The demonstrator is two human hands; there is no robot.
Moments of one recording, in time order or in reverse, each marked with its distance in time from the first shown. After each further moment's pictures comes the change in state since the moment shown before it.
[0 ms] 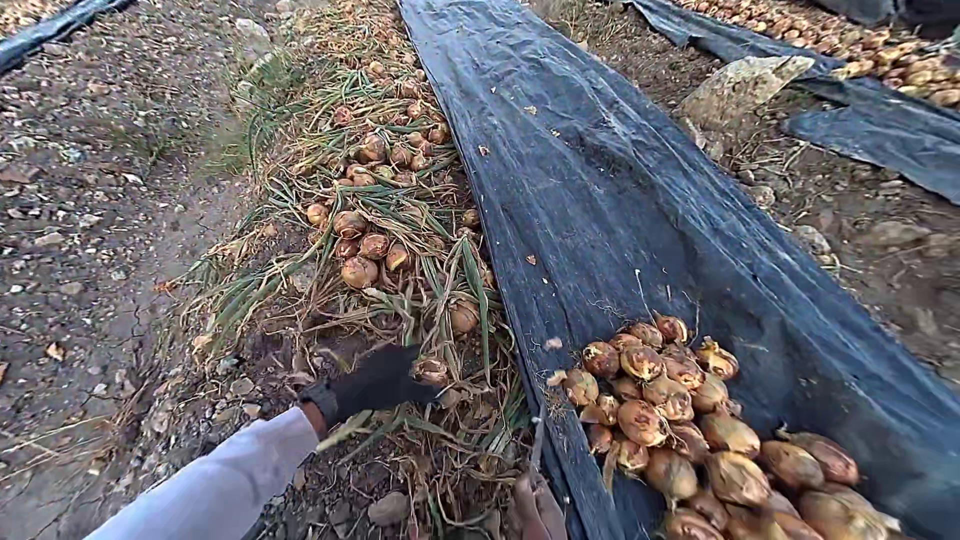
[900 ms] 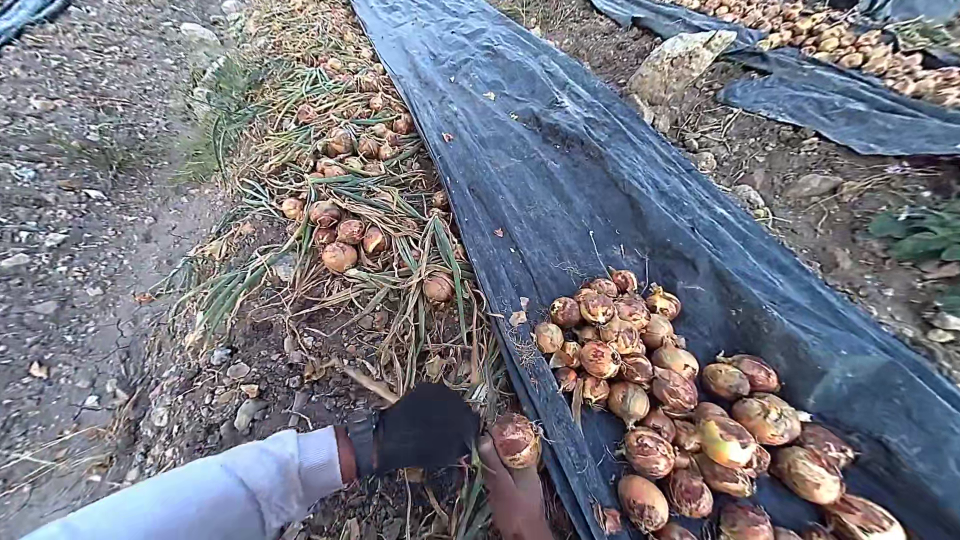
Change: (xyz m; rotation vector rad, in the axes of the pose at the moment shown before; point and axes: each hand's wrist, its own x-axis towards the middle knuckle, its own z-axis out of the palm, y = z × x) left_hand -0.086 0.121 0.071 0.552 -0.332 0.429; right_hand -0.044 -0.005 0.015 -0.015 0.154 -0.259
